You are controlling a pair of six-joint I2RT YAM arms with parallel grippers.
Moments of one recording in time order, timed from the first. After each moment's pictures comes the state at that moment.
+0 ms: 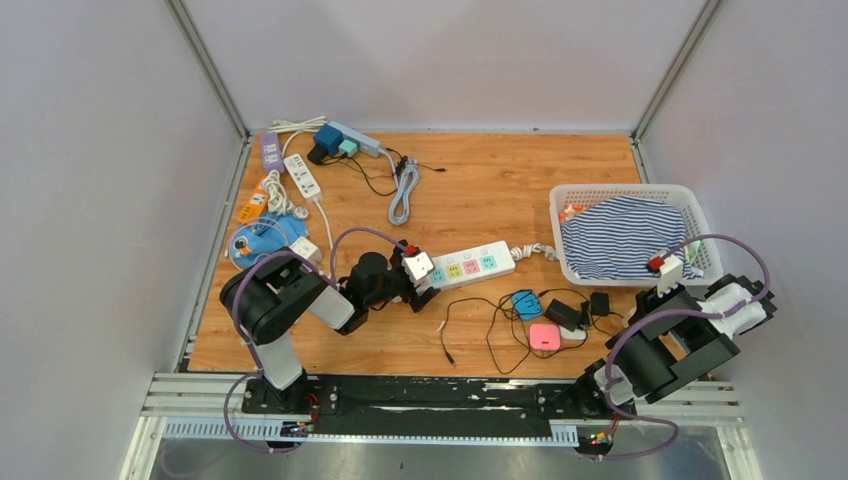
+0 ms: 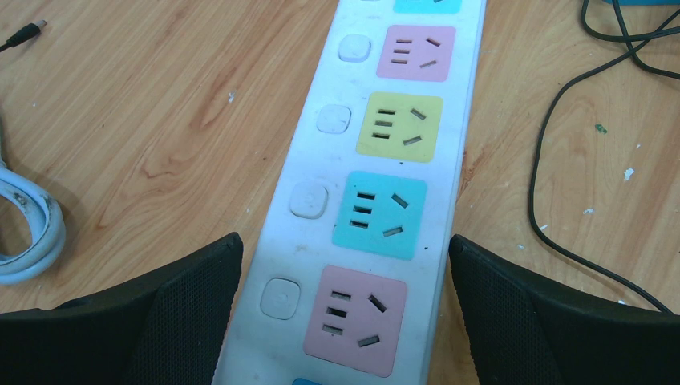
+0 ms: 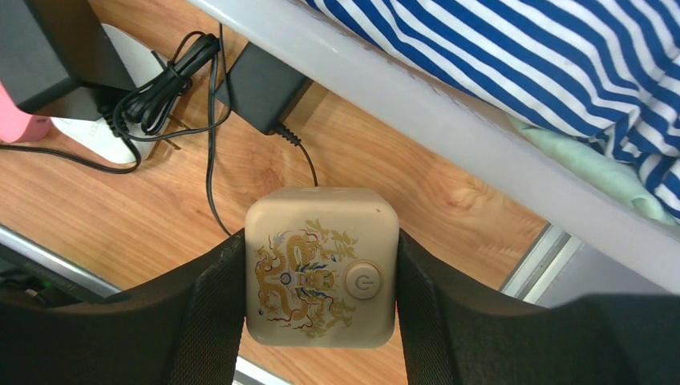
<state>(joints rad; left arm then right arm) -0.71 1.75 0.39 1.07 0.25 0.29 -1.07 1.31 0.84 -1.11 -0.71 -1.63</state>
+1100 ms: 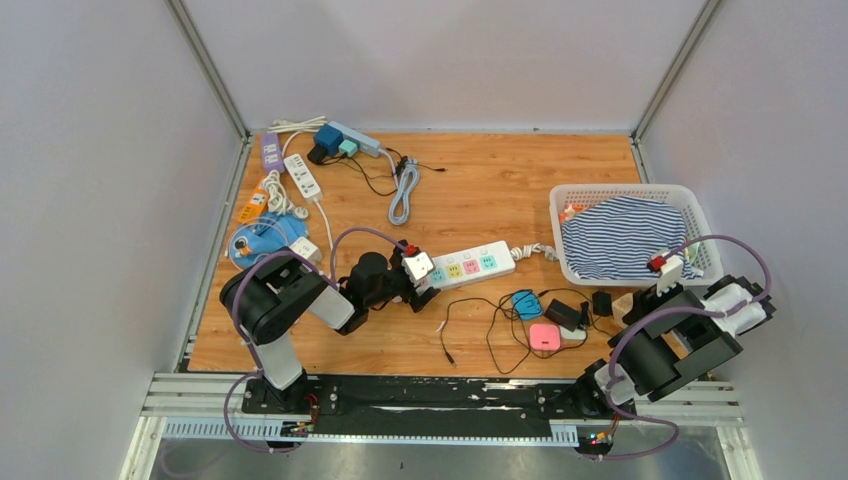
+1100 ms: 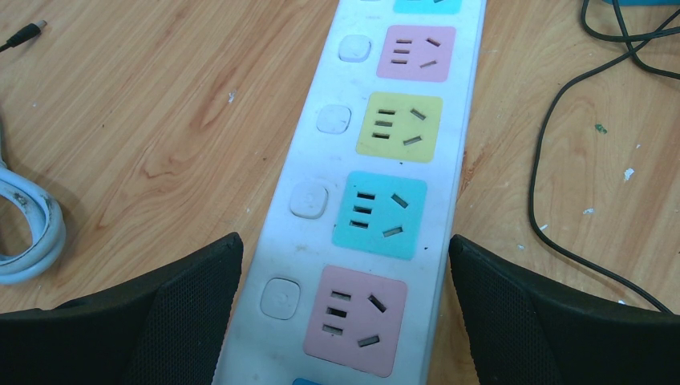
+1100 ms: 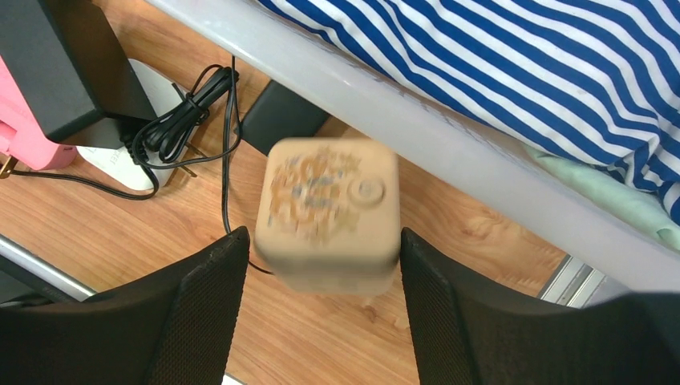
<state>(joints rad) -0.71 1.75 0.39 1.07 0.25 0.29 -1.07 1.35 0.82 -1.11 -0.78 -1.63</state>
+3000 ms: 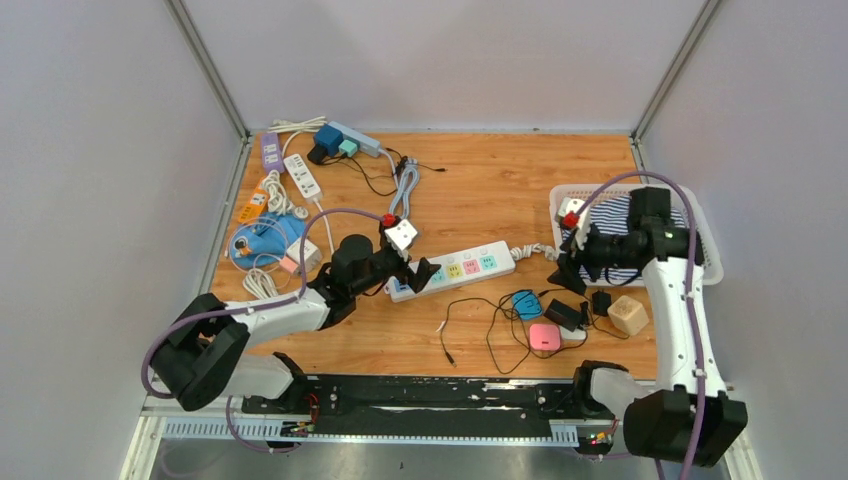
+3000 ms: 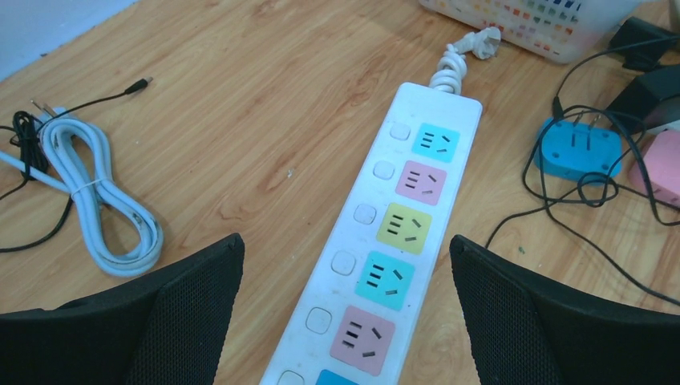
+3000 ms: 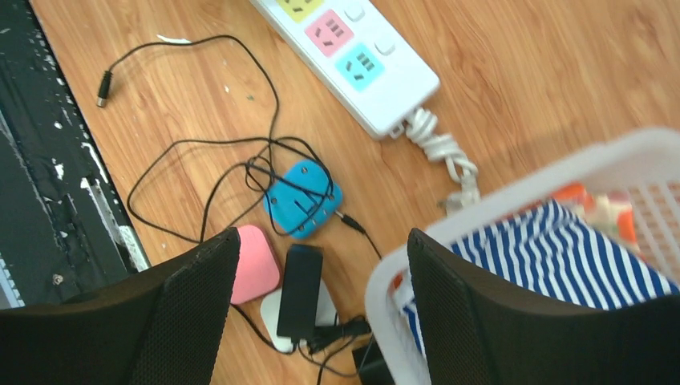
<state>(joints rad) -0.71 1.32 0.46 0.69 0.17 0.09 -0.20 1.03 1.08 -1.22 -0.85 -1.16</state>
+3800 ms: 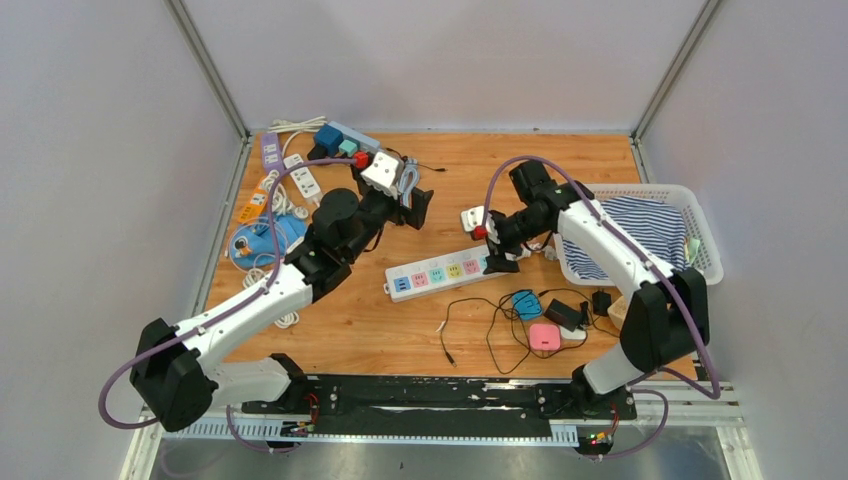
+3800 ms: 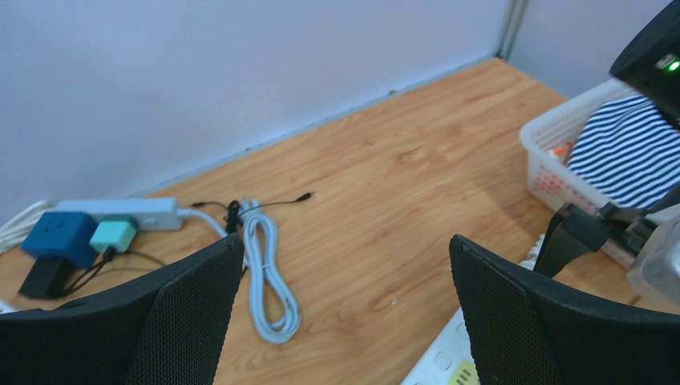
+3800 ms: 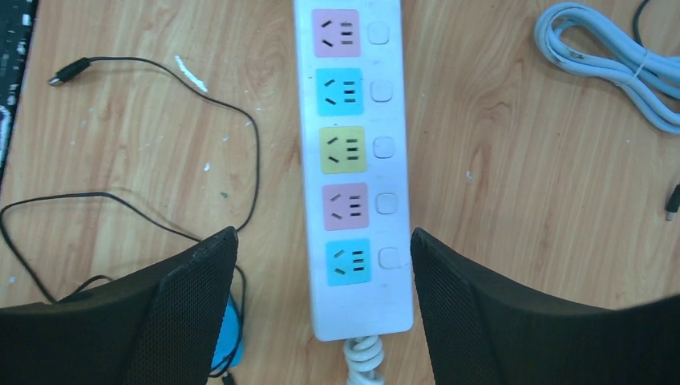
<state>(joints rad) -0.71 1.18 0.89 0.34 -0.15 0.04 0.41 1.50 1.26 -0.96 -0.78 -1.33</state>
